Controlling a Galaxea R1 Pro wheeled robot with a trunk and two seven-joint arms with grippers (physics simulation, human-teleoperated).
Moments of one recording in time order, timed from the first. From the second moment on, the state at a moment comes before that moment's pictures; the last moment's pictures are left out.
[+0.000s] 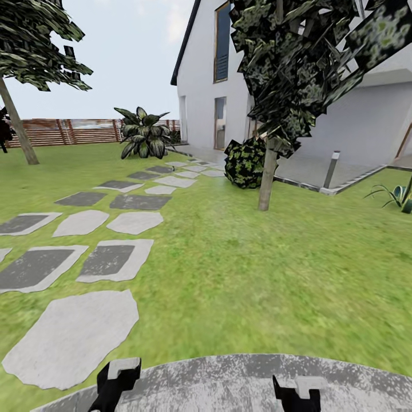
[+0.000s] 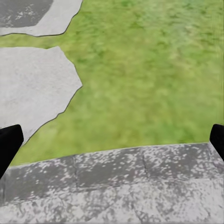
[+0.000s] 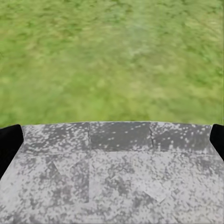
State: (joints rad) left arm -0.35 0.03 0.07 -0.37 -0.01 -0.38 0.04; right arm -0.20 -0.05 0.00 -0.54 -0.02 -0.36 -0.01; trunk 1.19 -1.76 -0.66
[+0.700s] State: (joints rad) left arm -0.35 0.02 0.06 -0.31 -0.01 -0.39 0.04; right arm -0.21 -0.05 0.00 -0.48 -0.02 -0.35 -0.01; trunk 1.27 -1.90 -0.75
